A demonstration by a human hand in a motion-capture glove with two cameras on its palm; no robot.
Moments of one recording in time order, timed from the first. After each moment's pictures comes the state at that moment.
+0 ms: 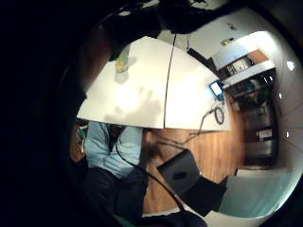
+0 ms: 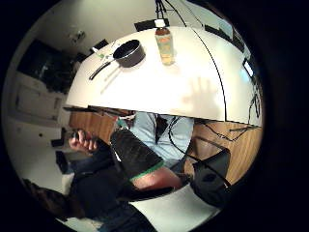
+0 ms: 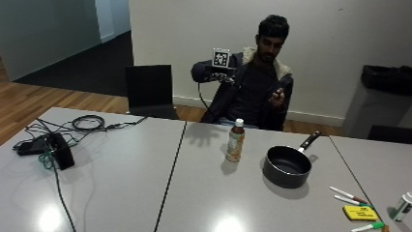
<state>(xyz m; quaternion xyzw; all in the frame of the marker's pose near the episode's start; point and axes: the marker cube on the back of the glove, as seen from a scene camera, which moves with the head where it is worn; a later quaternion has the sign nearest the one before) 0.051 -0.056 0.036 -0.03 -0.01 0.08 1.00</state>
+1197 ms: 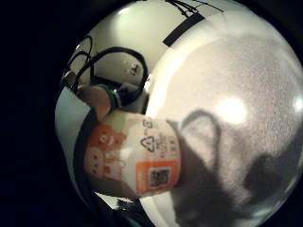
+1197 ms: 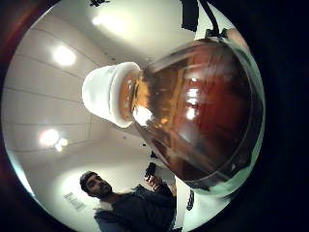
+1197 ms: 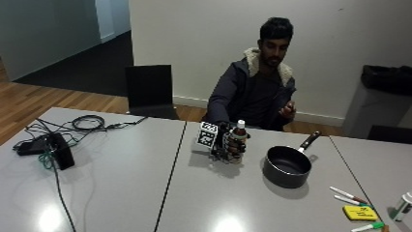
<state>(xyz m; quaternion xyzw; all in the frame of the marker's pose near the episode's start) 0.032 -0.317 0.298 0.09 -0.65 0.14 0.74</state>
